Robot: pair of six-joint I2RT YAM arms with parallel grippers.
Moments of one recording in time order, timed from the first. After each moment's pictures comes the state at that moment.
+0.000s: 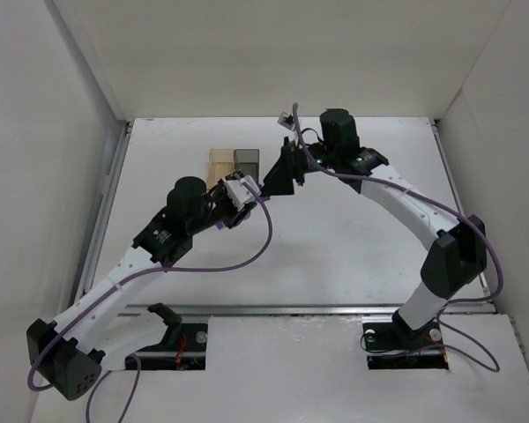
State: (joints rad) left arm -0.61 0.95 0.86 -0.21 0.26 0.37; right arm 0.53 1.65 1.51 -0.21 -1.02 0.31
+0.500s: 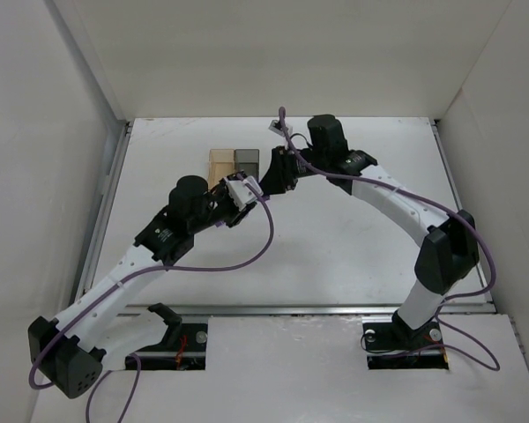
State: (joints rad) left arm -0.61 0.97 0.88 -0.21 0.28 0.40; right arm 0.59 1.70 1.51 -0.25 -0.94 0.35
